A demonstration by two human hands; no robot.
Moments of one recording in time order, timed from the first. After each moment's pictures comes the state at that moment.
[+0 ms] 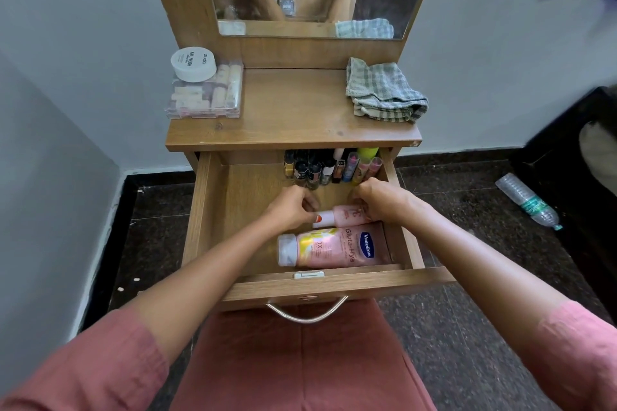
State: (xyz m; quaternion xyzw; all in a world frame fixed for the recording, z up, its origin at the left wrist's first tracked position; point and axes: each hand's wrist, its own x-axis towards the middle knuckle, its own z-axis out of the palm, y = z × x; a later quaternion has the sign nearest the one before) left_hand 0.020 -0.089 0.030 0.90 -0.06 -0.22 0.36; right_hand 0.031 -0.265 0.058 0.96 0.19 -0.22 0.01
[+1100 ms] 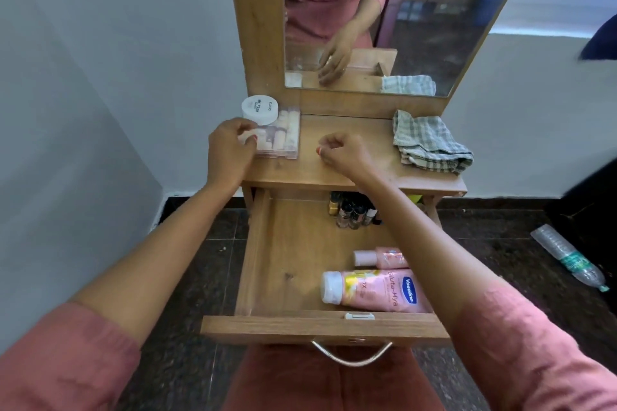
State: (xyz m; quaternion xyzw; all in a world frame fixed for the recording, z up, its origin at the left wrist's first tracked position) left_hand 0.069 0.044 0.129 0.87 0.11 0.19 0.43; right_hand 0.098 -0.131 0.124 0.86 0.03 -0.04 -0.50
